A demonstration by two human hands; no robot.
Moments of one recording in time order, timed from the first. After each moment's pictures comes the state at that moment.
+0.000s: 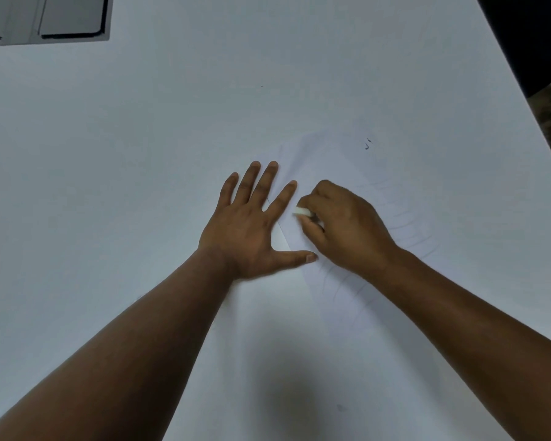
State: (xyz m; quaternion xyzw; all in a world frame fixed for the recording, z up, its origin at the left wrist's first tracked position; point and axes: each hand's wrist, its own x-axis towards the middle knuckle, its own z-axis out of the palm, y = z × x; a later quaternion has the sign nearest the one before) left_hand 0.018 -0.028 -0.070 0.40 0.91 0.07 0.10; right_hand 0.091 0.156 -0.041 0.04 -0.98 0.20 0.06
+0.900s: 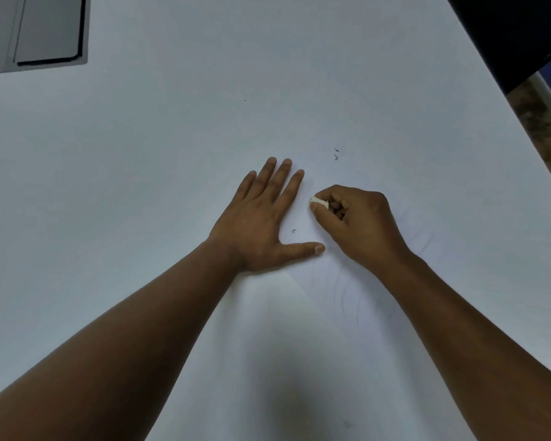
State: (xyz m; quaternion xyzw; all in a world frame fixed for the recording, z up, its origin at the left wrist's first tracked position) left_hand -0.007 0.002 -0.064 0.46 0.87 0.12 0.13; right_hand 0.092 0.177 -0.040 -0.15 -0.92 0.36 0.09
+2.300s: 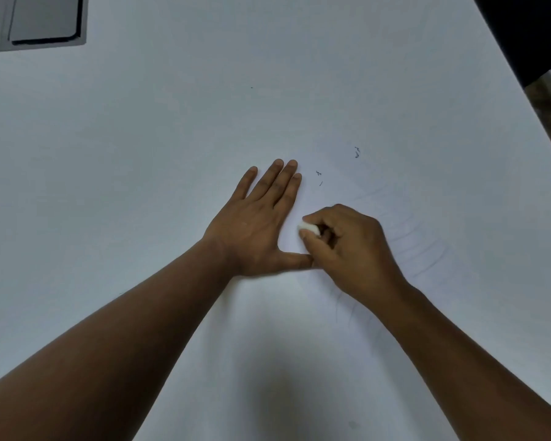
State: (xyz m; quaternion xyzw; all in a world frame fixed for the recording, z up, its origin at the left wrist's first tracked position) left_hand -0.006 -0.010 -0.065 0.49 0.86 0.05 0.13; right_hand 0.113 0.140 -0.042 -0.12 -0.92 0.37 0.08
